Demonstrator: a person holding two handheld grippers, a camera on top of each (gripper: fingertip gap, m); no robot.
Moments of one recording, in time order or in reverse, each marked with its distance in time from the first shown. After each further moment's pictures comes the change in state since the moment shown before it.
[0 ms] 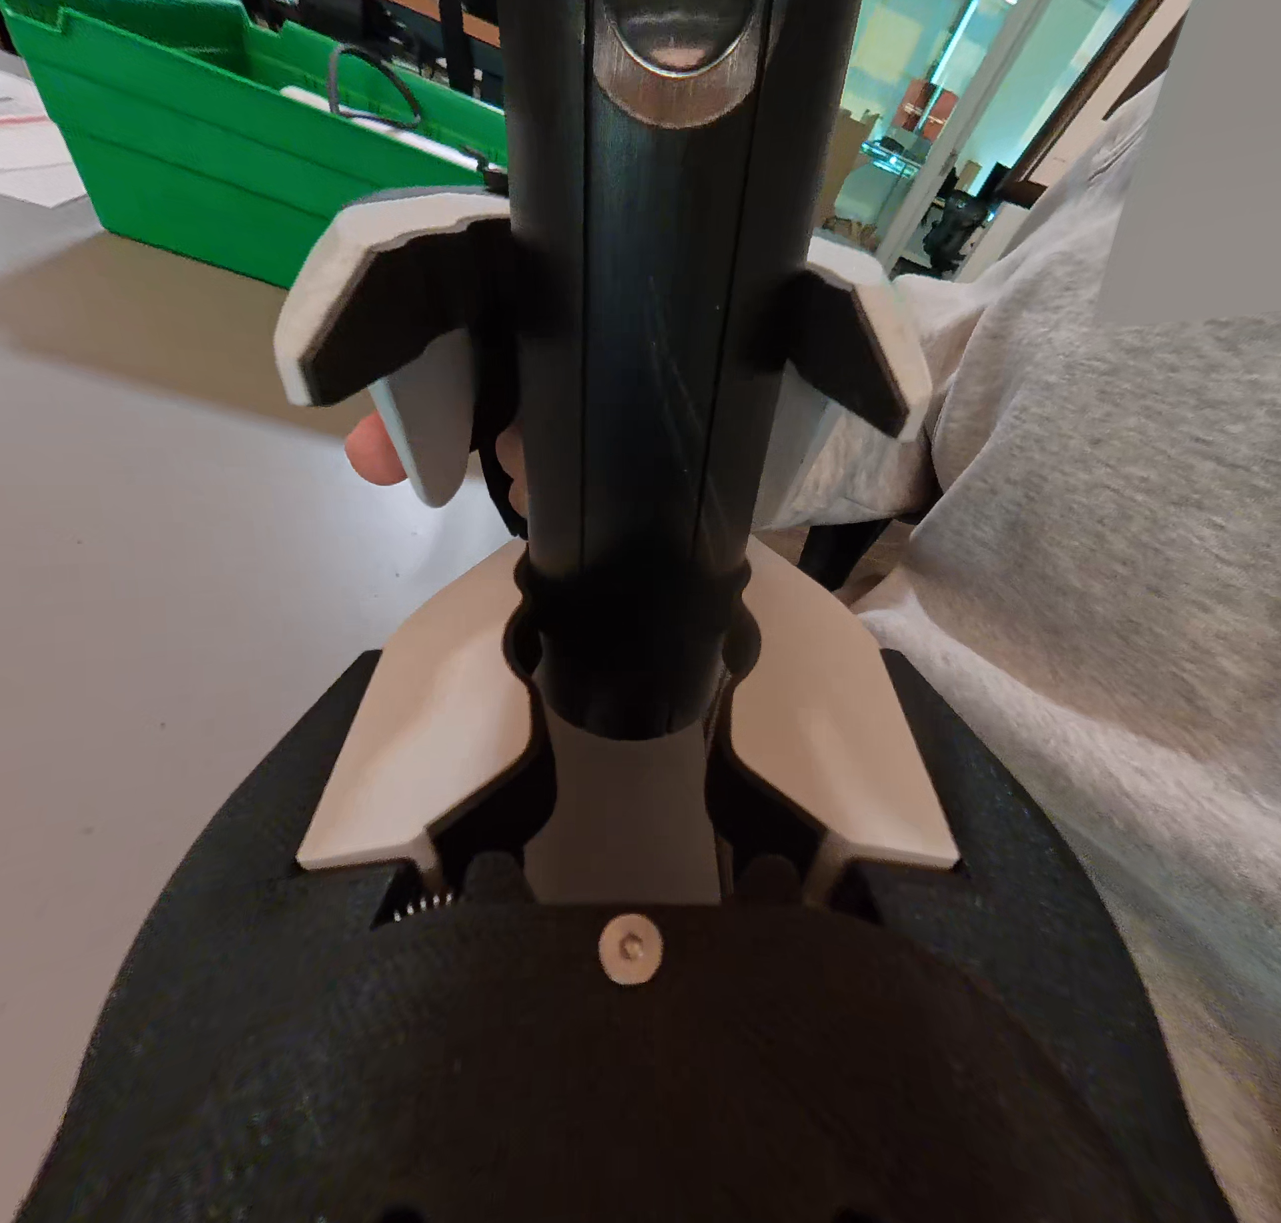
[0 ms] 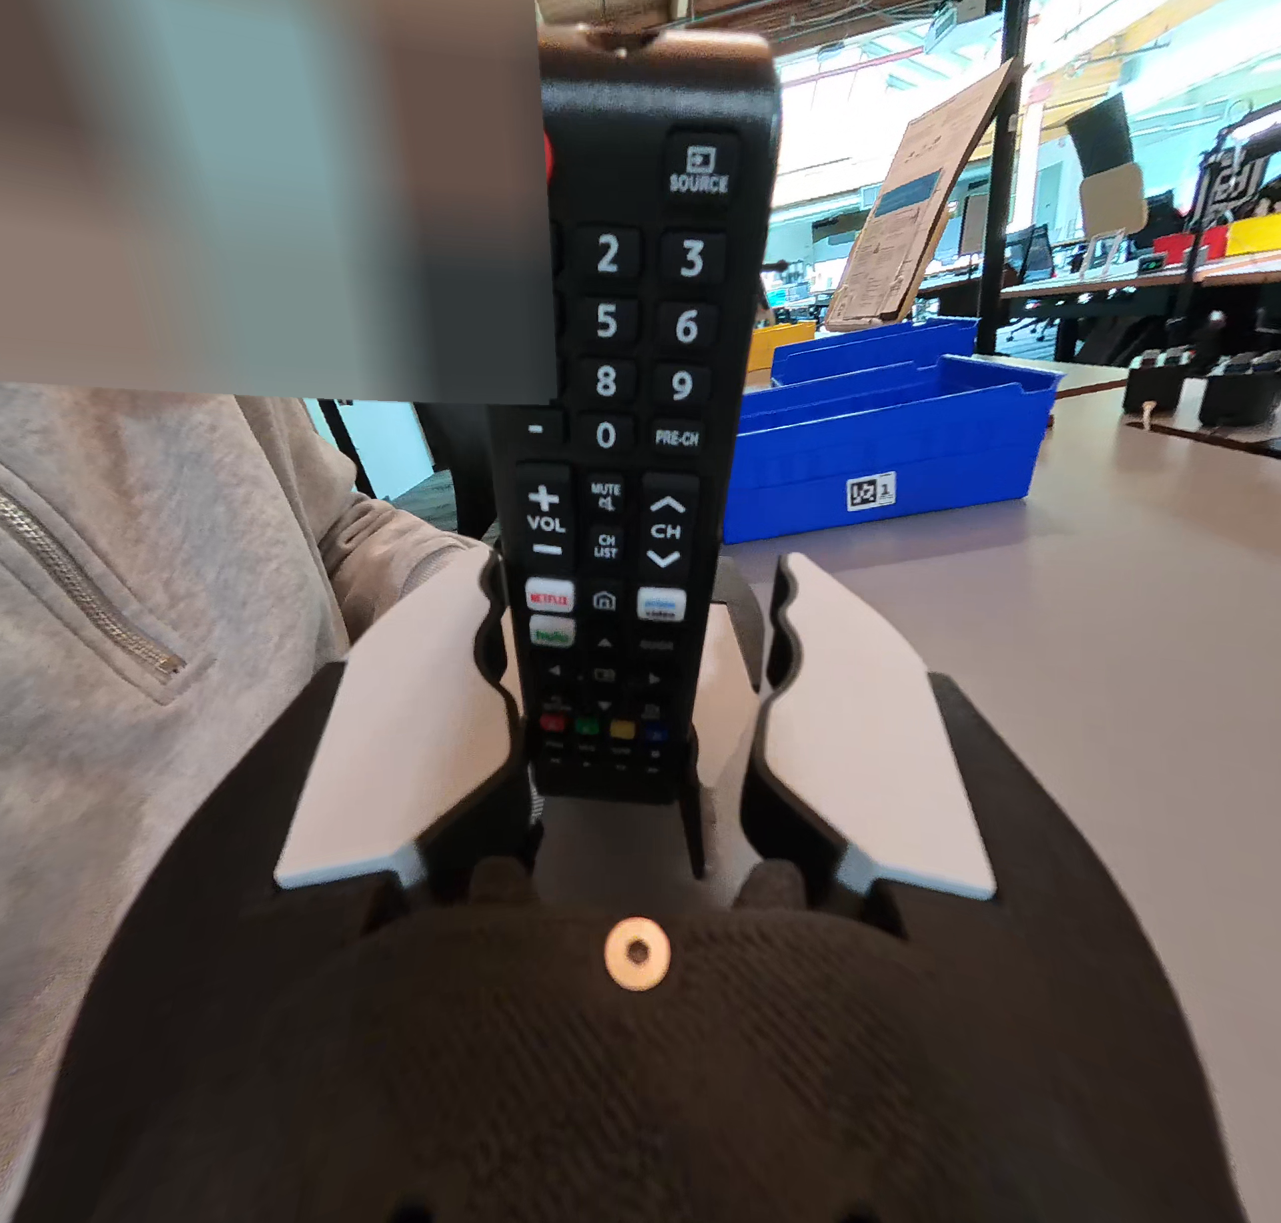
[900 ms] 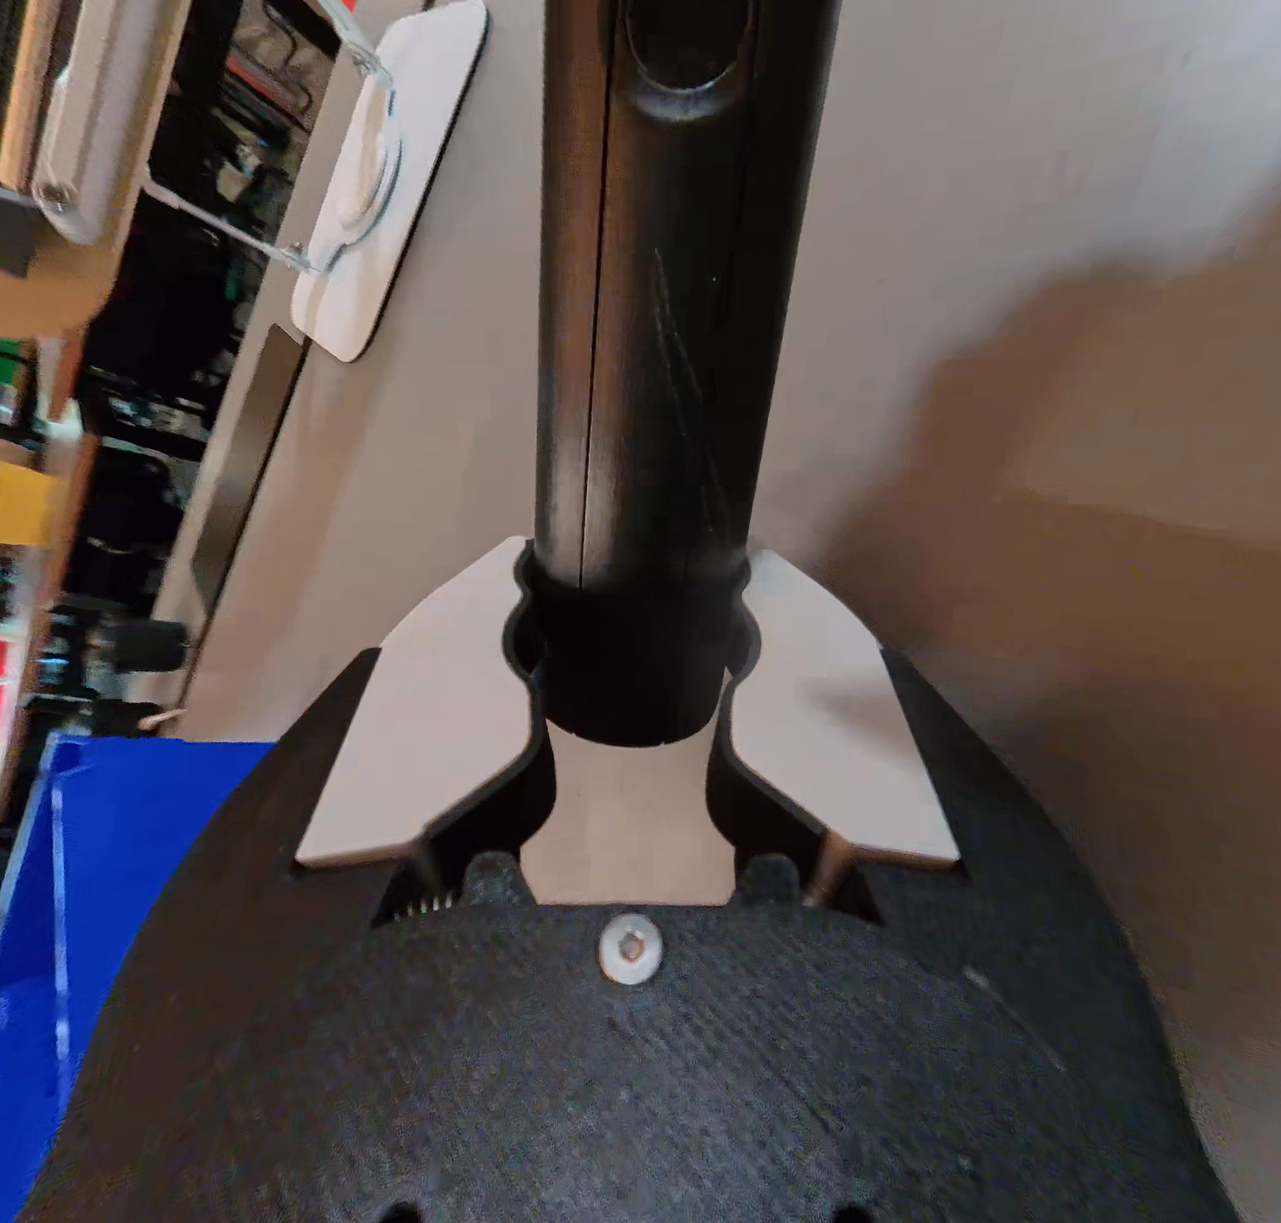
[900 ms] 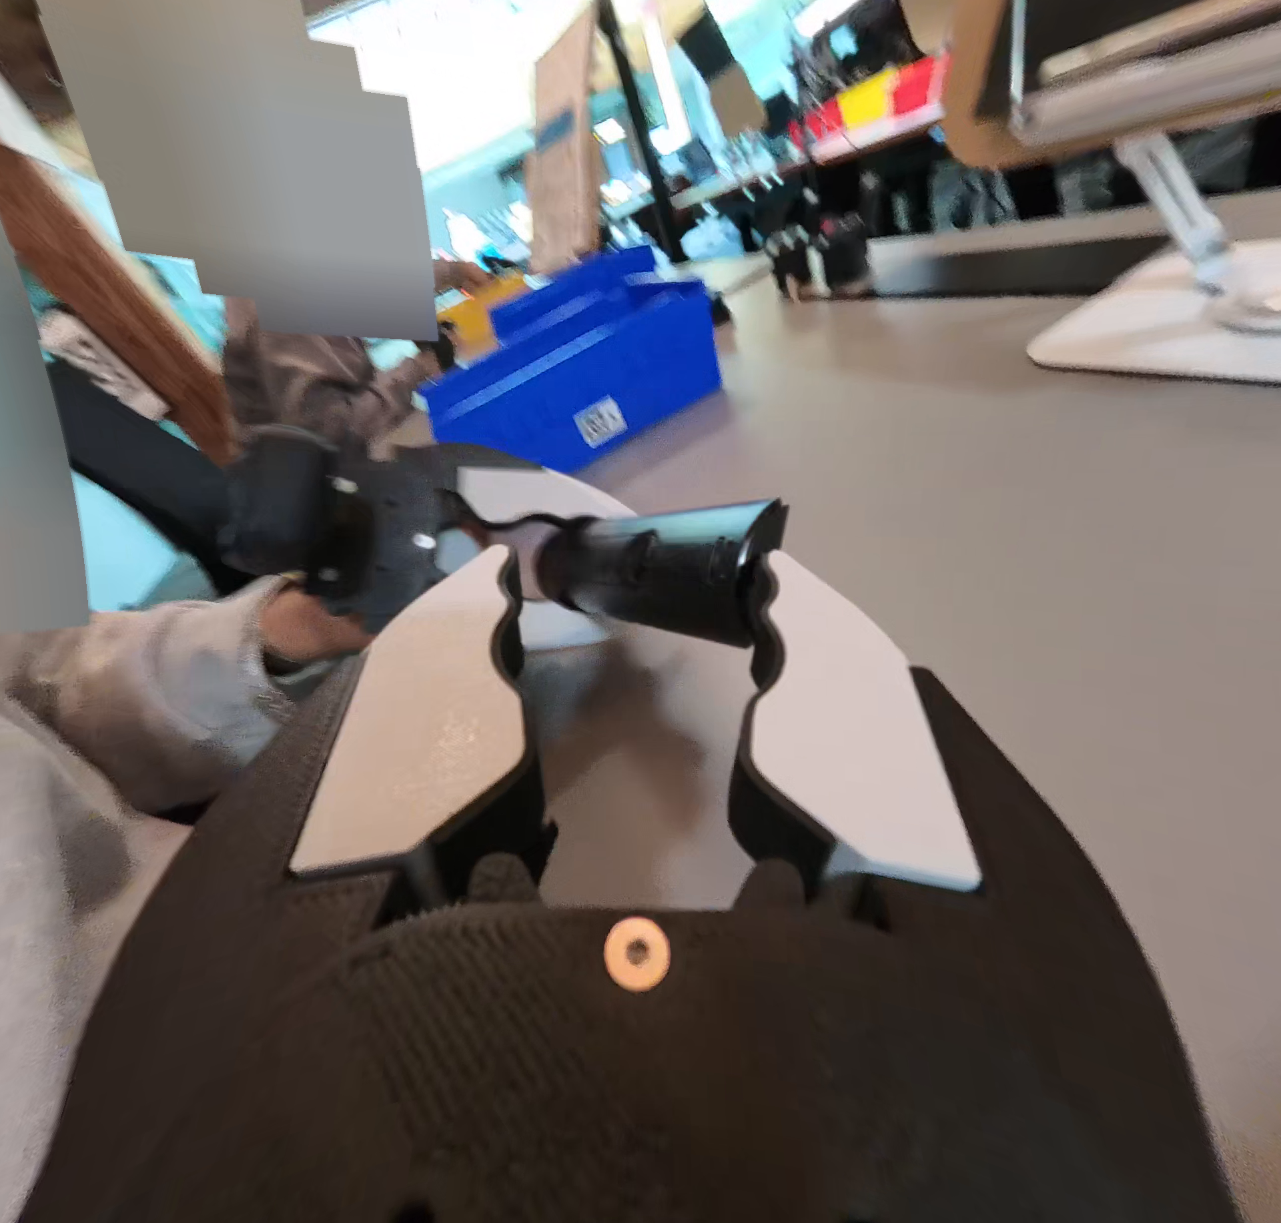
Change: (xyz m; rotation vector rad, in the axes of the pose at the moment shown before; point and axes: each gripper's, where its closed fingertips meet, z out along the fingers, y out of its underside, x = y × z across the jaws) left arm -0.130 0.035 -0.118 -0.659 -1.054 0.494; right arm 0.082 0.003 -0.047 -0.042 0.450 0.164
